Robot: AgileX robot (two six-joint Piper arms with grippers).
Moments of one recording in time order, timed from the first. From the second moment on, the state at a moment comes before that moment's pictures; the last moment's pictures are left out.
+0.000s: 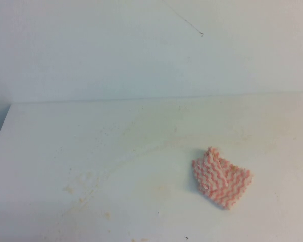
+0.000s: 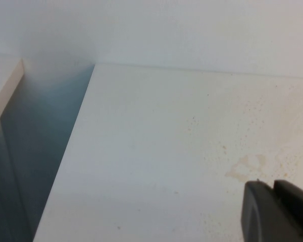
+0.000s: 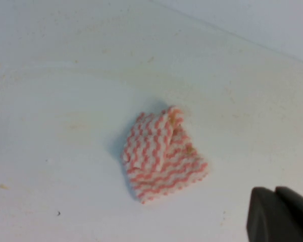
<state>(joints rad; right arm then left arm) 0.77 0.97 -0.95 -0.44 0.86 0.44 -0.06 -0.03 0.03 0.06 0.28 -0.27</state>
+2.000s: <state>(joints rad) 0.35 -0.01 -0.30 -0.65 0.92 0.36 -0.06 -0.03 0.03 0.06 0.28 -0.27</state>
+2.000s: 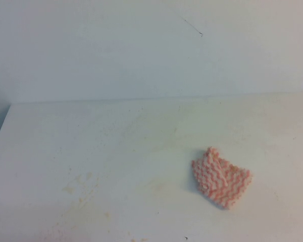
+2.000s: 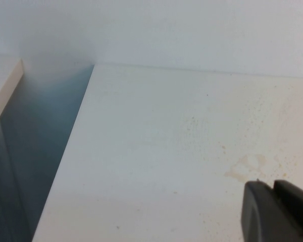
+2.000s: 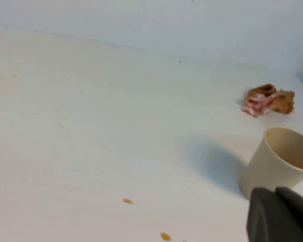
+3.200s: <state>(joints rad) 0.34 -0.01 -0.27 -0.65 0.86 0.36 -0.06 -0.03 0.03 0.06 0.28 -0.27</state>
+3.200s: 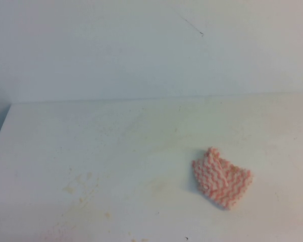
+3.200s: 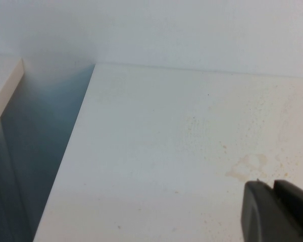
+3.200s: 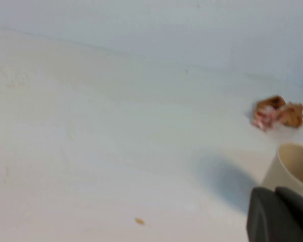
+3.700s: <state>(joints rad) 0.34 0.02 -0.22 -0.63 0.27 0.62 -0.06 -0.03 0.03 0.06 0.28 -0.27</state>
